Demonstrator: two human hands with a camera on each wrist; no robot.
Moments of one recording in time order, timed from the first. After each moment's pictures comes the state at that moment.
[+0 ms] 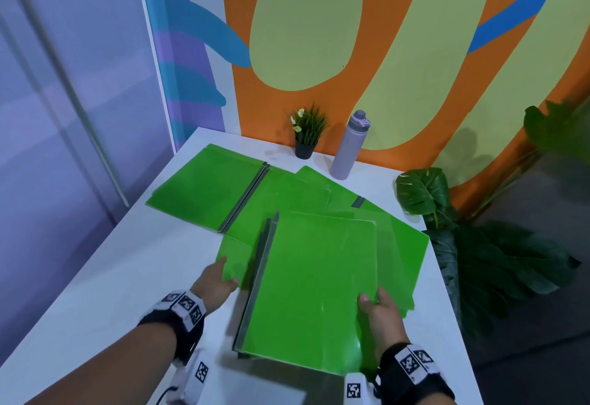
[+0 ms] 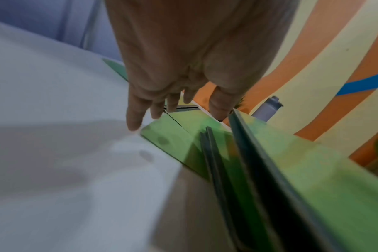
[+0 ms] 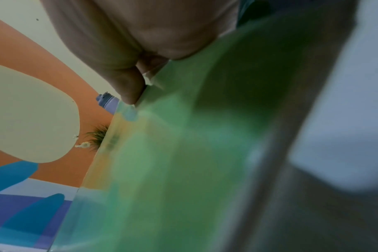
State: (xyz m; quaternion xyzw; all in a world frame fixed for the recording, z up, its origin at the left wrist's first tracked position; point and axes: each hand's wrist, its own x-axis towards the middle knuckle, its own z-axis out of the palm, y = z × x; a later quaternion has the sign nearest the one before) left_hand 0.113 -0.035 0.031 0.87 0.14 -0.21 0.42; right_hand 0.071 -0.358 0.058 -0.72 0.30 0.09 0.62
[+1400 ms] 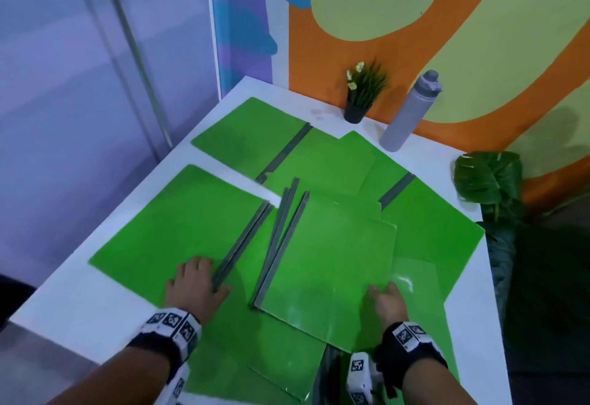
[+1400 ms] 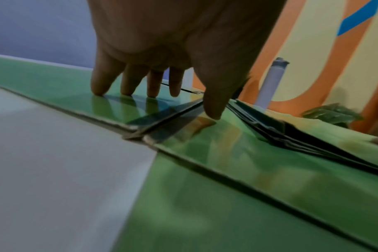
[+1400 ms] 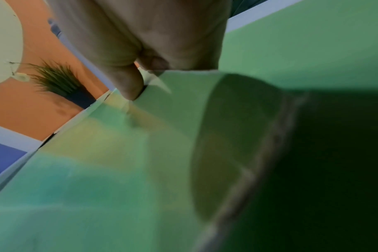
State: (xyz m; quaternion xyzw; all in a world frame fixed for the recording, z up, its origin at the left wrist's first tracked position) left_hand 0.010 -0.009 -0.015 0.96 0.21 -0.13 0.15; right_hand 0.088 -0.340 0.004 -0.77 0.33 0.18 0.52
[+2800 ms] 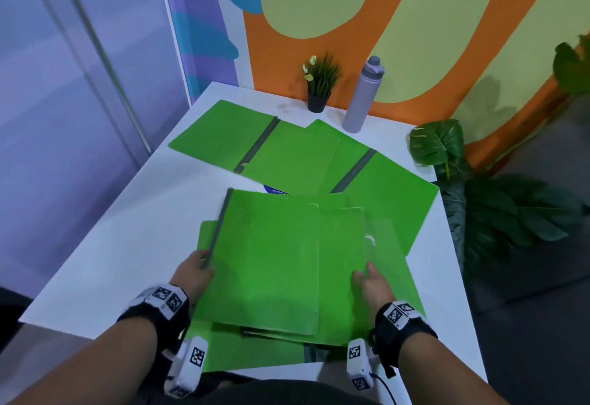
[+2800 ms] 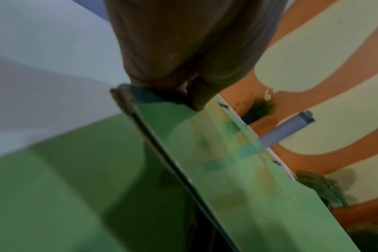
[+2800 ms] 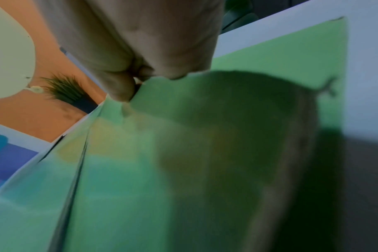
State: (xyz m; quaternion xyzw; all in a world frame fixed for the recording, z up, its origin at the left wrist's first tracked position) left_hand -0.005 -0.007 -0.007 0.83 0.27 -0.16 0.46; right_hand 0.011 -0.359 0.021 -0.78 0.28 0.21 0.52
